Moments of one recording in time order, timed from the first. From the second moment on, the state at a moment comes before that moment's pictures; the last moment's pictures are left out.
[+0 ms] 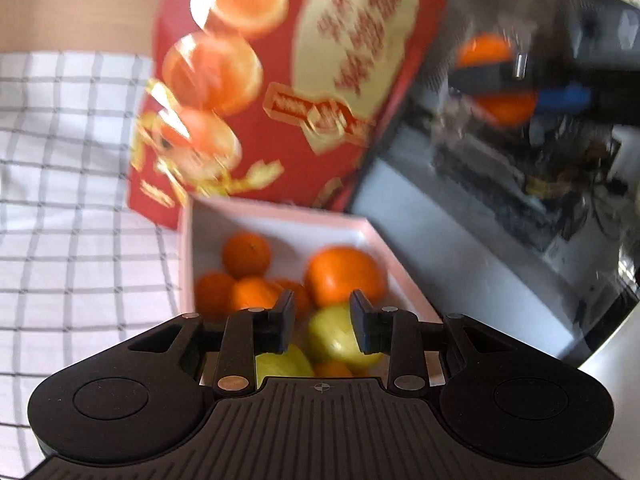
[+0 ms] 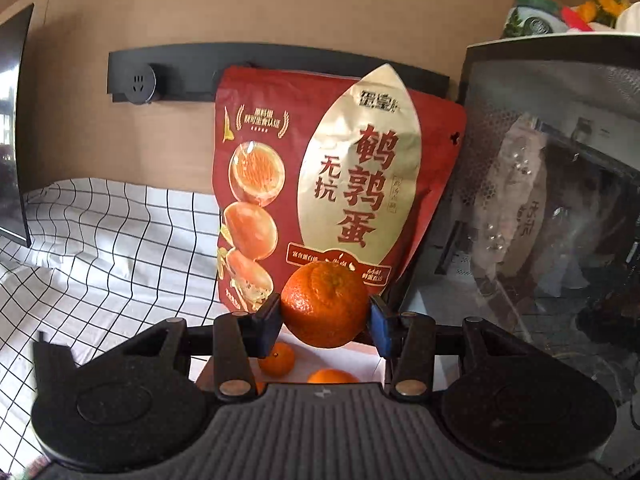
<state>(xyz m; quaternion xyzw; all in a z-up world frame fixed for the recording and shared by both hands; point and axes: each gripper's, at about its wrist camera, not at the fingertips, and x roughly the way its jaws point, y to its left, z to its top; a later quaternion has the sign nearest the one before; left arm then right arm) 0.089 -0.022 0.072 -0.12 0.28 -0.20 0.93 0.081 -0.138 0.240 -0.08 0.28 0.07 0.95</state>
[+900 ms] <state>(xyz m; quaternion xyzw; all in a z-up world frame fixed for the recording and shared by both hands) -0.010 0.052 0.026 -0.04 0.32 -0.10 0.94 0.054 -0.145 0.117 -0.05 0.35 0.12 0.93</state>
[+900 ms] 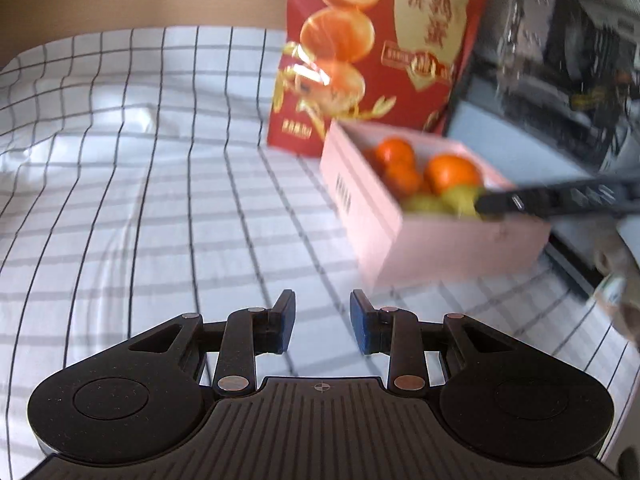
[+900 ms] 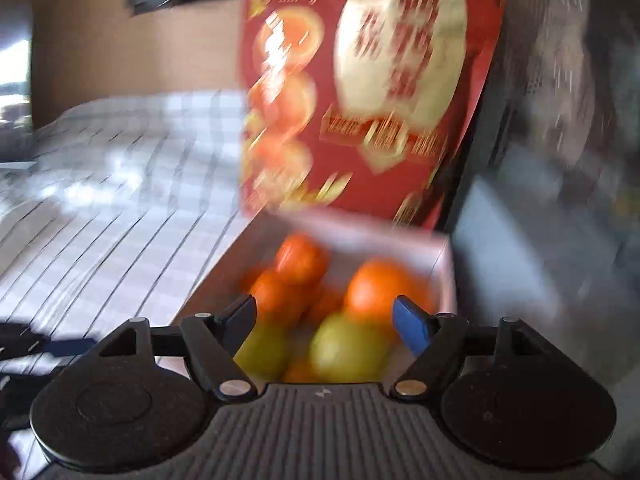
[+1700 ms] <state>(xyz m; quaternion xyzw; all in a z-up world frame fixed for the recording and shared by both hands) -0.018 0.014 0.010 -0.03 0.31 -0.04 0.95 0.020 -0.142 0.032 -0.02 0.39 0.07 0.92</state>
